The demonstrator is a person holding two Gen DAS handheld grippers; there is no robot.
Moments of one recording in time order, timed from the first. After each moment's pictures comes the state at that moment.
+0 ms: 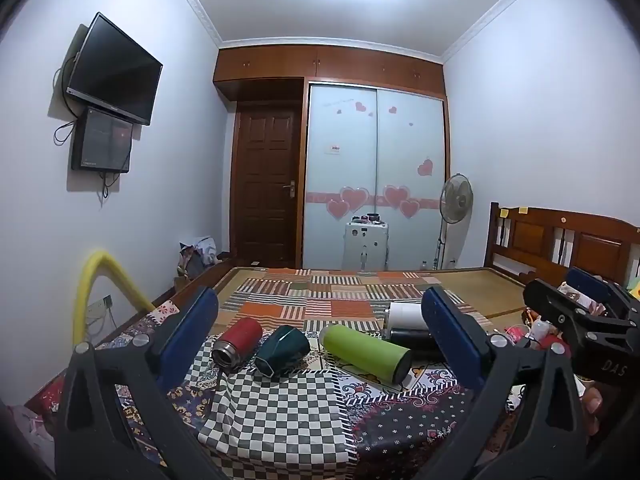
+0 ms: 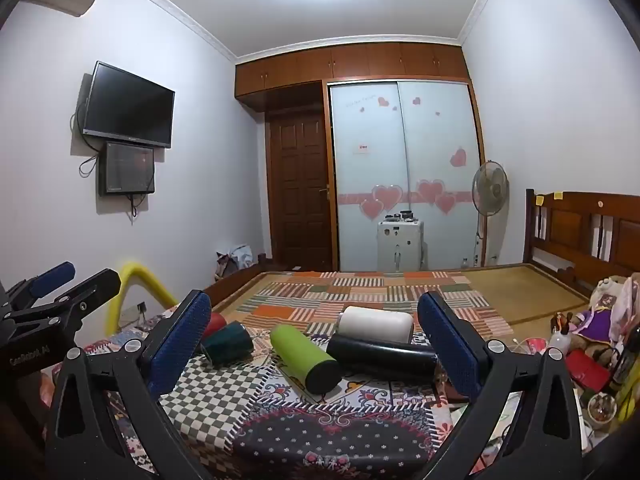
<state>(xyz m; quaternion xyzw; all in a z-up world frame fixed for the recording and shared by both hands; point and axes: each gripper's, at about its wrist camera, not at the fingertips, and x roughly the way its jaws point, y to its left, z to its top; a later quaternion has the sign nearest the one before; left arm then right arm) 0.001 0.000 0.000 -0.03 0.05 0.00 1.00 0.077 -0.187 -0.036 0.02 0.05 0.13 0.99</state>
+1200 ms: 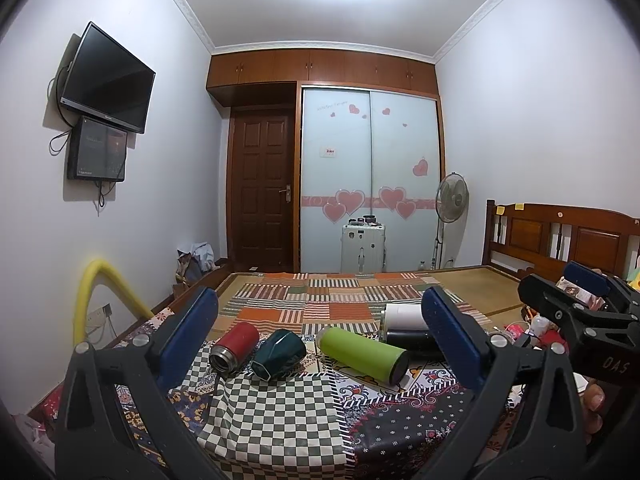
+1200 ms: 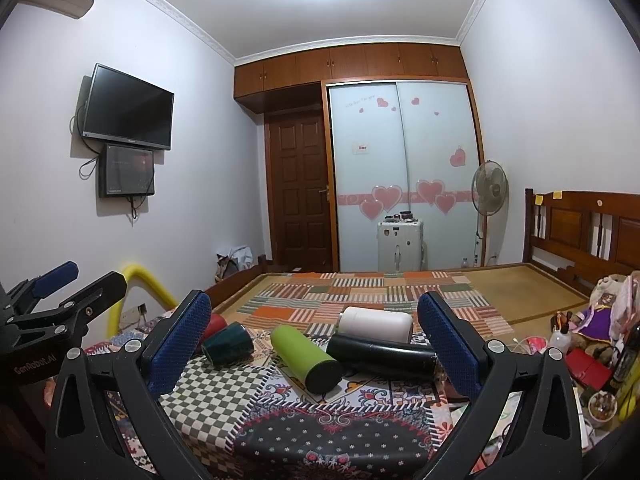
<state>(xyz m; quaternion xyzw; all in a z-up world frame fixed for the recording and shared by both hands) -0.003 -0.007 0.003 -0.01 0.04 0.00 1.00 0.076 -0.188 -0.037 0.02 0.06 0.13 0.99</state>
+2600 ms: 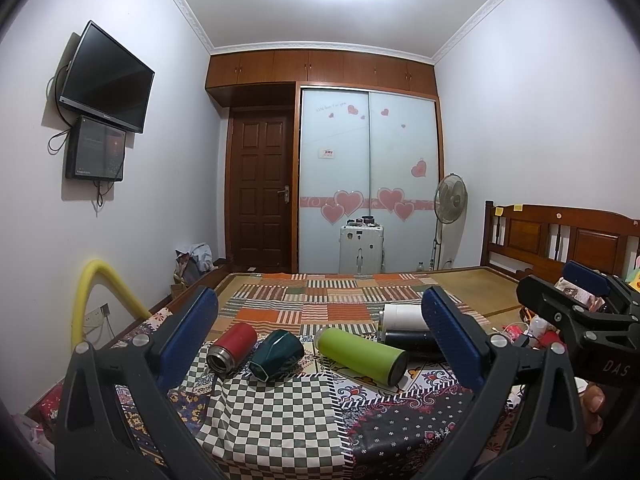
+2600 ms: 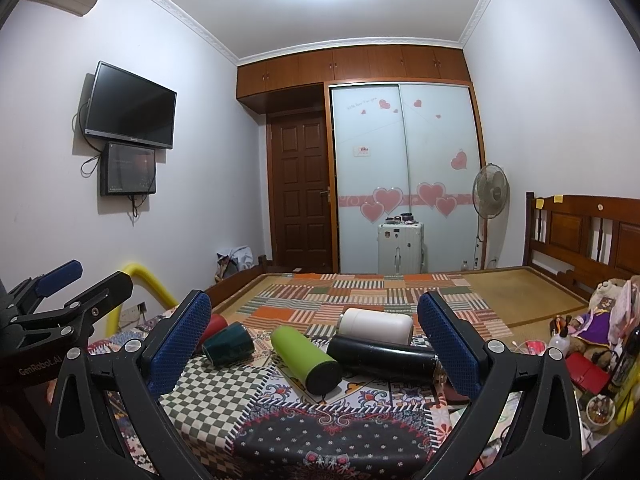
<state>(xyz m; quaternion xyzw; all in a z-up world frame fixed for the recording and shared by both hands) 0.000 -0.006 0.001 -0.01 0.04 -0.01 1.00 0.072 -0.189 -0.025 0.01 0.05 0.13 0.99</state>
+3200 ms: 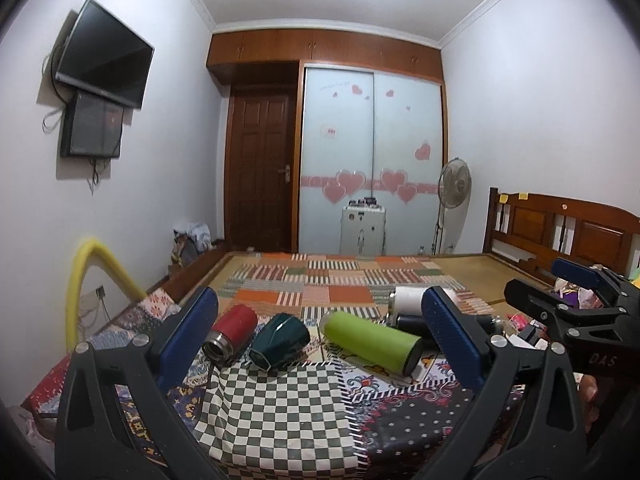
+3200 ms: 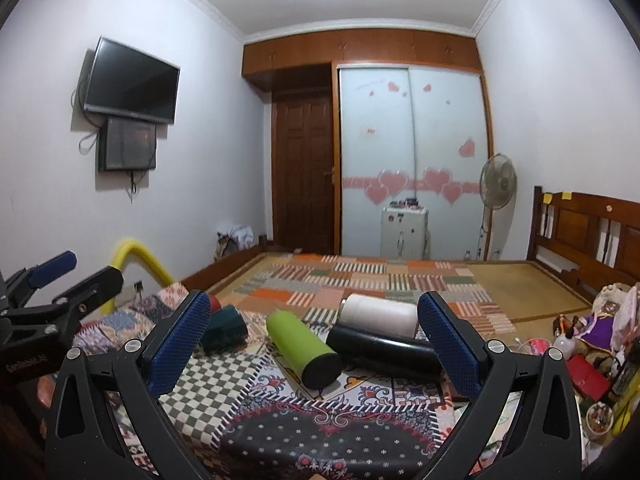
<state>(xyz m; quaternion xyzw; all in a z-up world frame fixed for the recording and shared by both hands) 0.047 0.014 -0.025 -0.03 0.09 -0.01 1.00 0.120 -0.174 -0.045 -0.02 0.10 0.14 0.98</state>
